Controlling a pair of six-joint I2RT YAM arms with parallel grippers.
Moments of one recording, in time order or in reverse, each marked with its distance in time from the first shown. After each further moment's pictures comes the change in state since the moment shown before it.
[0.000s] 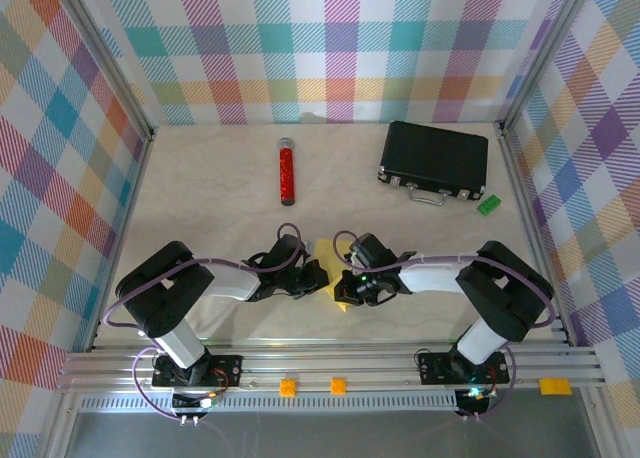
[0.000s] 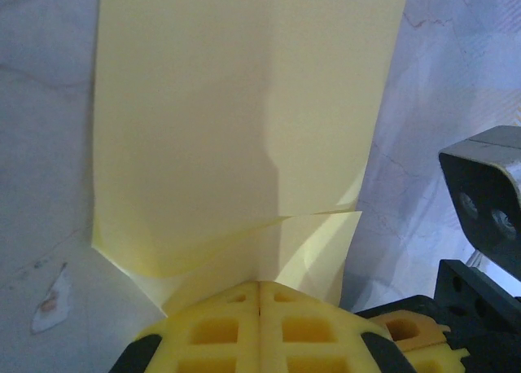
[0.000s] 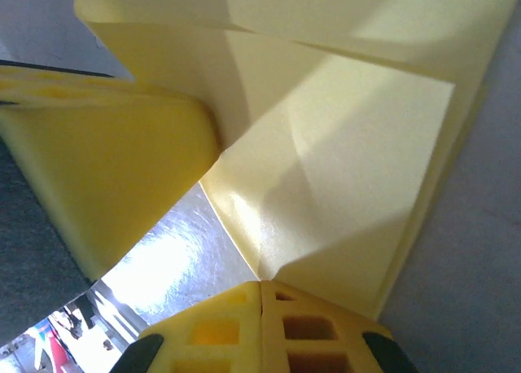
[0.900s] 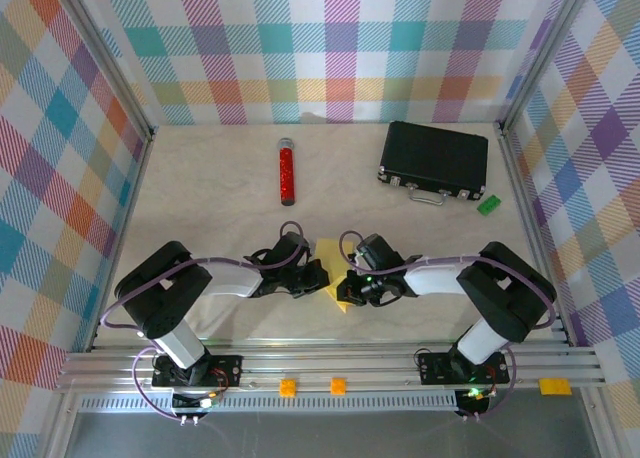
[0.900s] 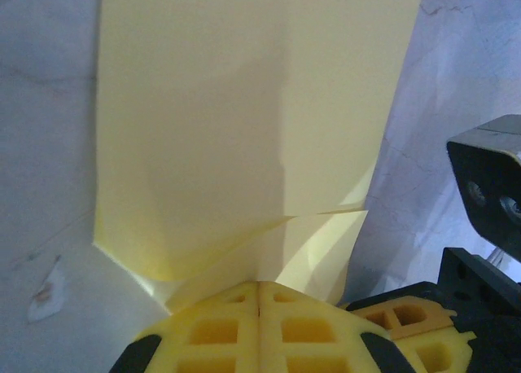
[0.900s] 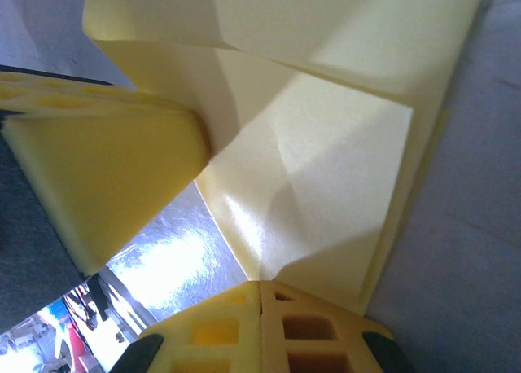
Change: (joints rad) left arm -0.005 -0.021 0.054 -0.130 -0.004 0.036; right arm -0.037 -0.008 -0.057 0.091 -0.047 0.000
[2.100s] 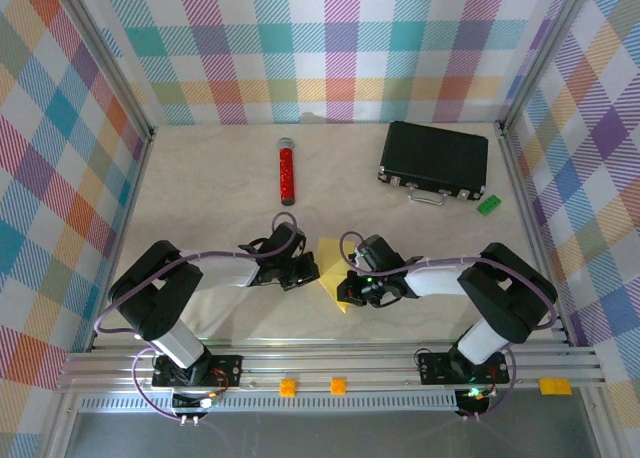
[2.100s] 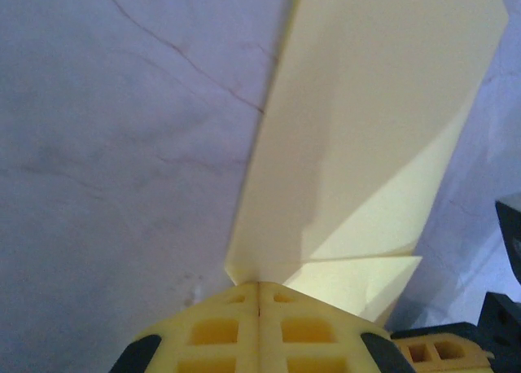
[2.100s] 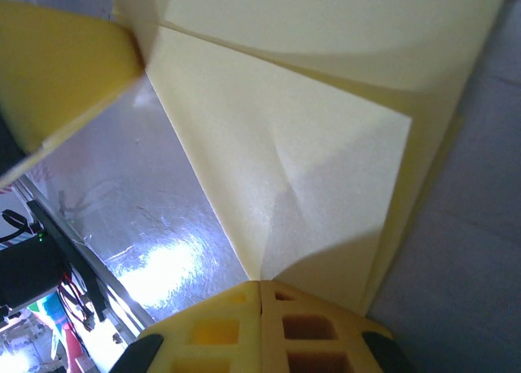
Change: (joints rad) left arm 0.087 -0.016 0.082 -0.223 -0.069 0.076; right arm 0.001 -0.007 -0.011 0.011 0.008 -0.004
